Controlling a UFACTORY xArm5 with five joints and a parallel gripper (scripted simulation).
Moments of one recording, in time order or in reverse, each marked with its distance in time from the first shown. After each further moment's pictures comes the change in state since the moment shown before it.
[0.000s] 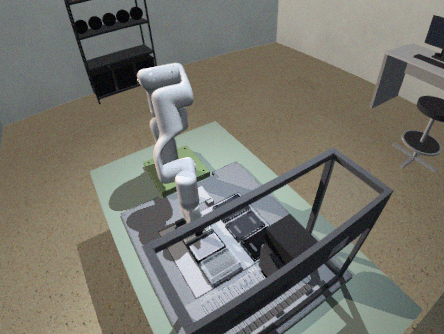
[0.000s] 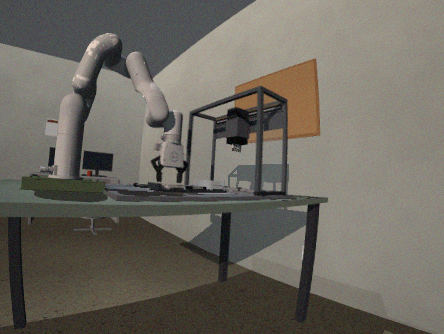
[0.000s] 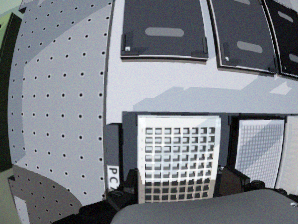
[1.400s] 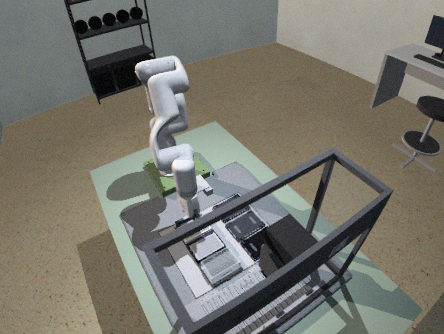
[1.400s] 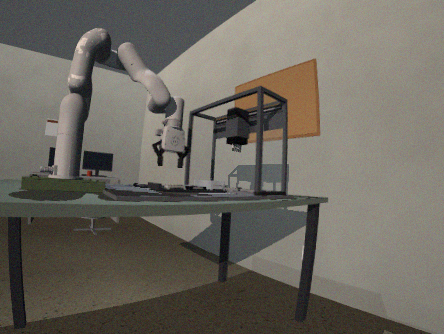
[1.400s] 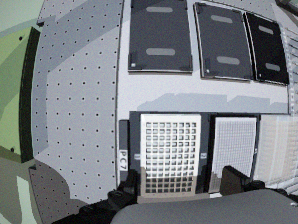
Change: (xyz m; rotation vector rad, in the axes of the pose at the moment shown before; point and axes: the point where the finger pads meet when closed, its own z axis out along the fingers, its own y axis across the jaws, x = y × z) arm -0.001 0.000 -0.063 0.000 0.000 0.000
